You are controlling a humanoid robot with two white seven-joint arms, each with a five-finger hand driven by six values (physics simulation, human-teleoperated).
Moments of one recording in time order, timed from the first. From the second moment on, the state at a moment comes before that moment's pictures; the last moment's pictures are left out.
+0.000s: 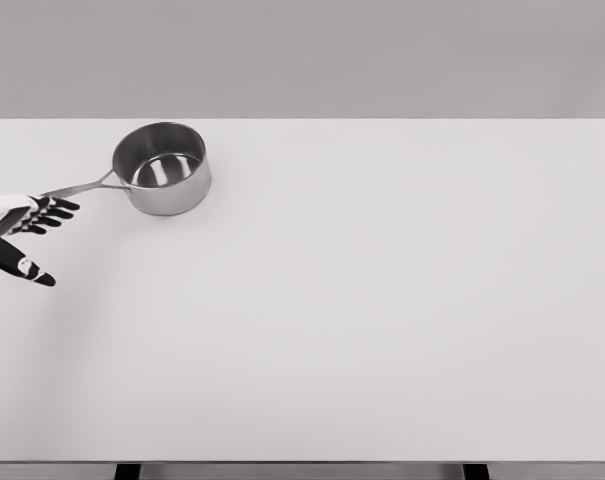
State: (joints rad) left arm -0.45 1.13 -0.54 -1.68 0.41 0.50 -0.56; right arm 0.01 0.00 -0.30 0.05 0.25 -0.01 0.09
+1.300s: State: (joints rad) left arm -0.63 0.93 -0.61 -1.42 0.23 0.50 -0.56; right arm 0.01 0.00 -0.30 0.05 0.25 -0.01 0.09
